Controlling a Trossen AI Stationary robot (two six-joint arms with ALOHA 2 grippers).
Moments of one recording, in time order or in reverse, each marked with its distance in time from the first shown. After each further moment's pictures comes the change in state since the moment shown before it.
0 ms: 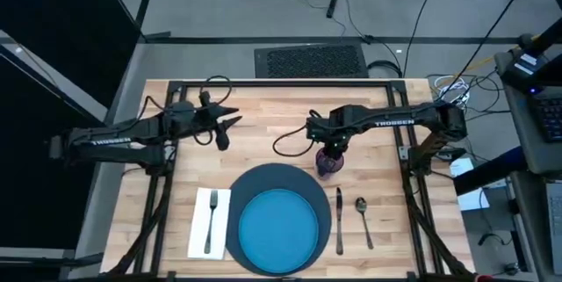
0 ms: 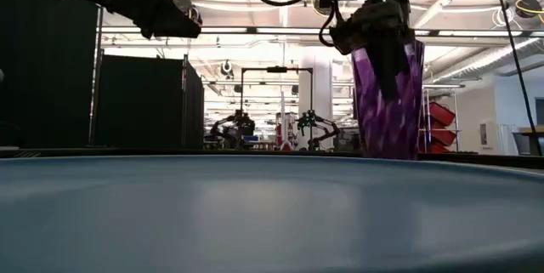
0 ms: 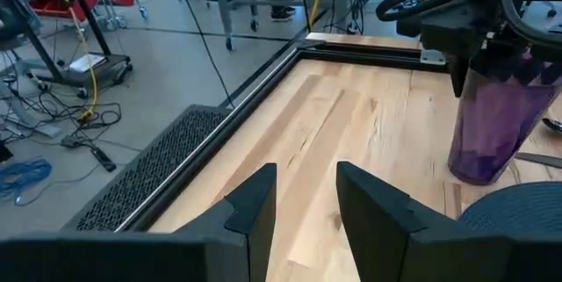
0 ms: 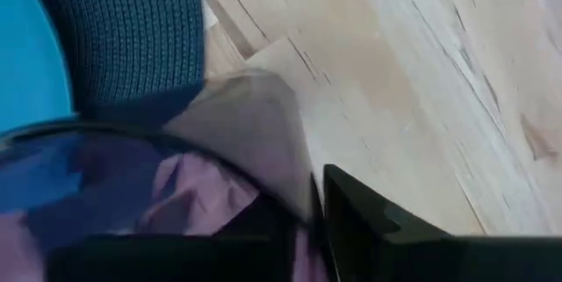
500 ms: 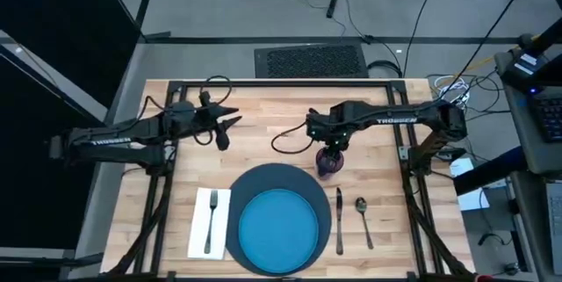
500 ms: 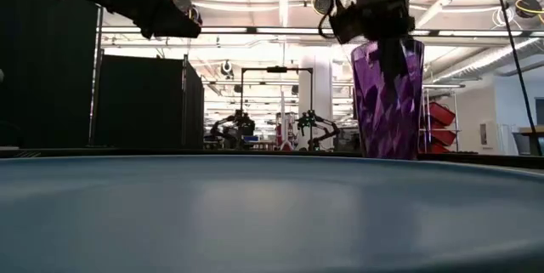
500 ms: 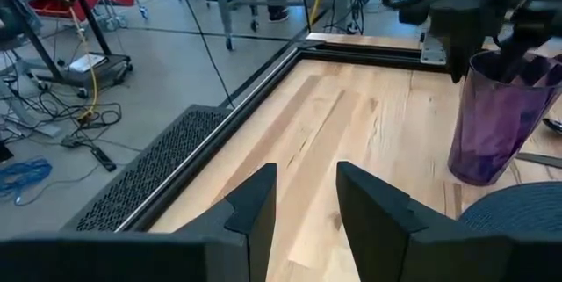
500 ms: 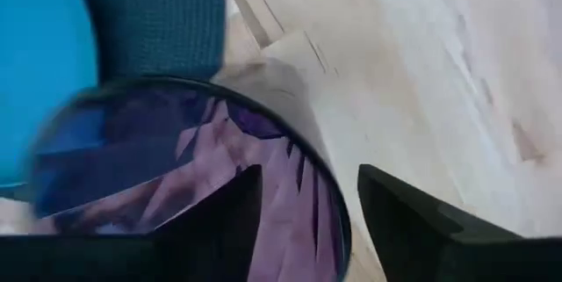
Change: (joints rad) left arm 0.000 0.000 0.000 0.000 0.000 0.000; right arm 0.000 -0.001 0.114 -0.109 -0.024 -0.074
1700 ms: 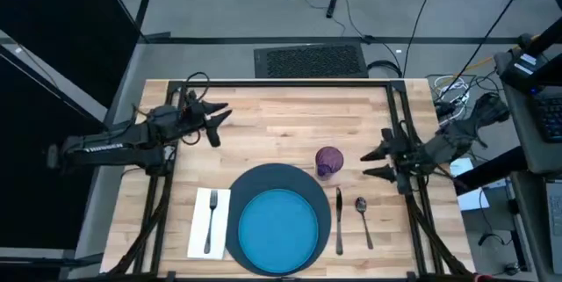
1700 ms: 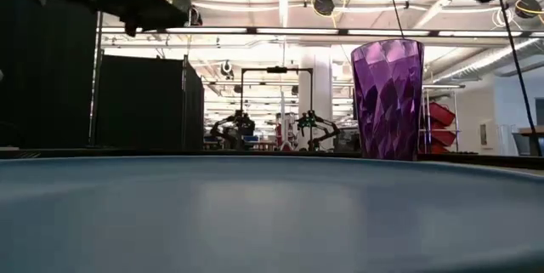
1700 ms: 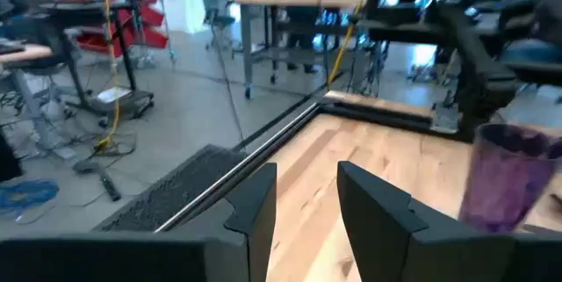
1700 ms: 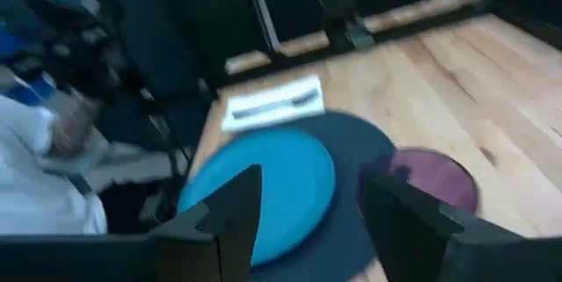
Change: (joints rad) left arm 0.009 -0.239 -0.158 0.138 -0.014 -0.060; right arm 0.701 -1.157 -0.845 0.946 0.548 0.038
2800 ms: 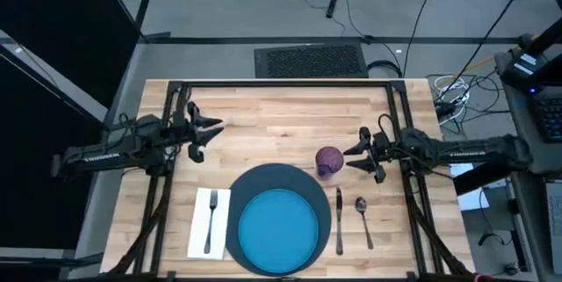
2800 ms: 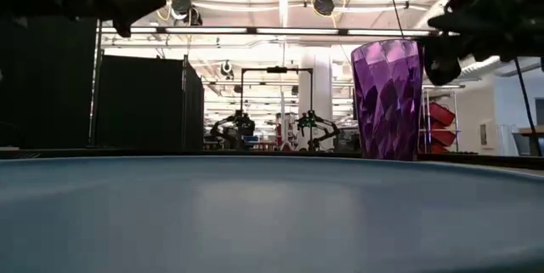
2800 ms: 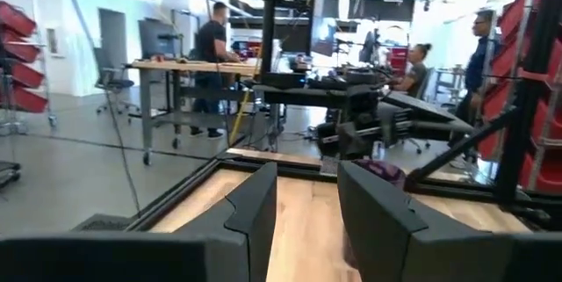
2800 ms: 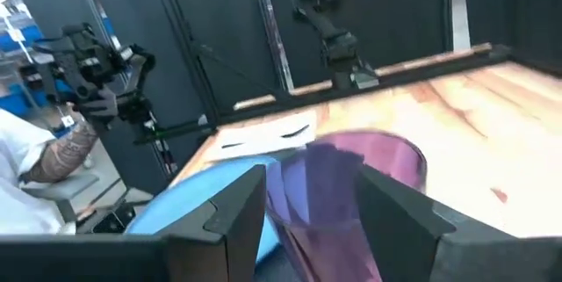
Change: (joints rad) left arm 0.000 -0.202 -0.166 0.149 0.280 -0.041; right arm -0.694 -0.044 -0.542 0.706 -0.711 -0.155
